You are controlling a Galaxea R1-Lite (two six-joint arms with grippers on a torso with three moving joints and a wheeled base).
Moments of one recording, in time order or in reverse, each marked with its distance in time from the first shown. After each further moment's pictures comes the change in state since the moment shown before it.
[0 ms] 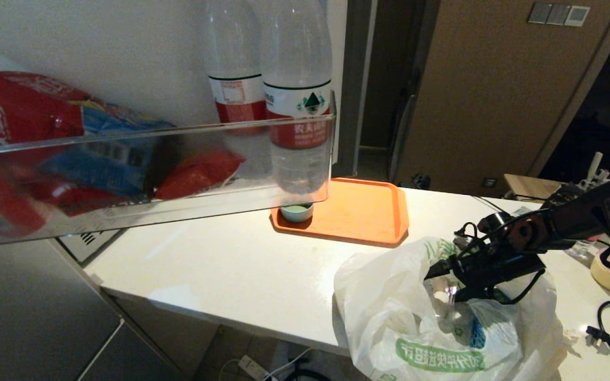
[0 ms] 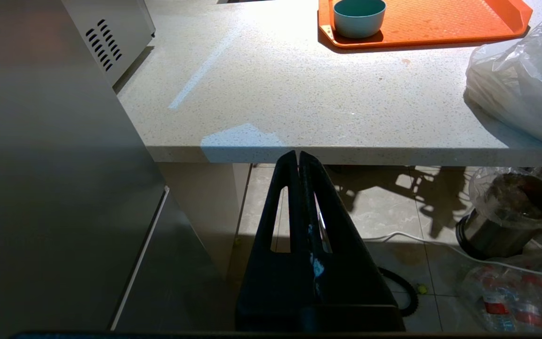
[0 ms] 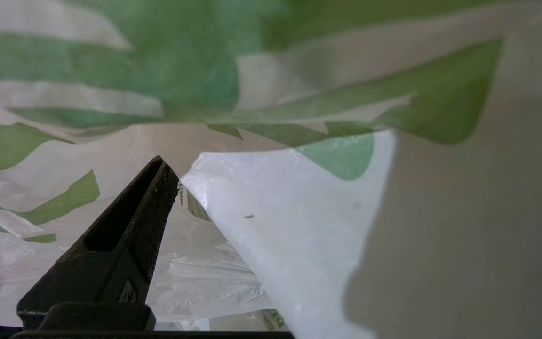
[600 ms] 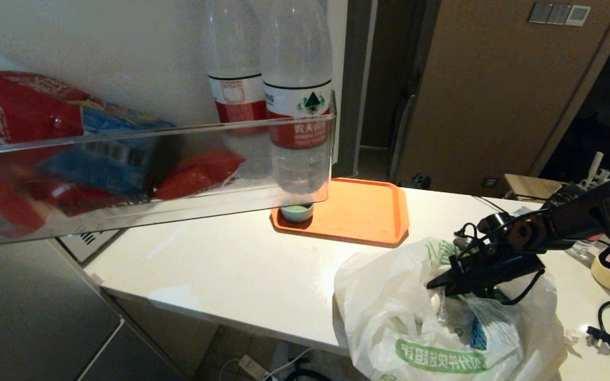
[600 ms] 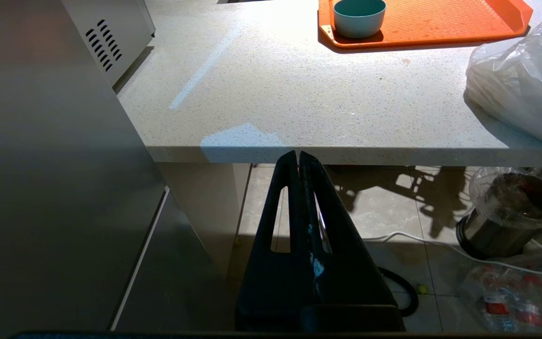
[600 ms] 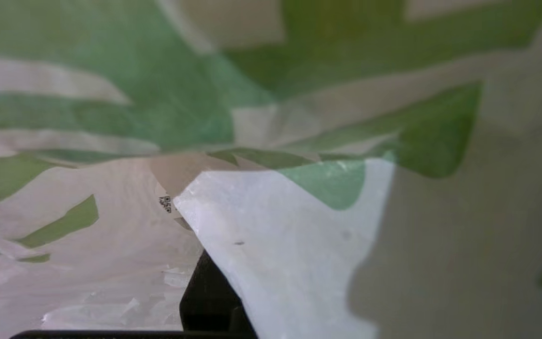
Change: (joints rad) left arm 0.000 0.000 0.000 -0.001 0.000 0.000; right arm -0.001 -0.003 -0.002 0.000 -0.003 0.000
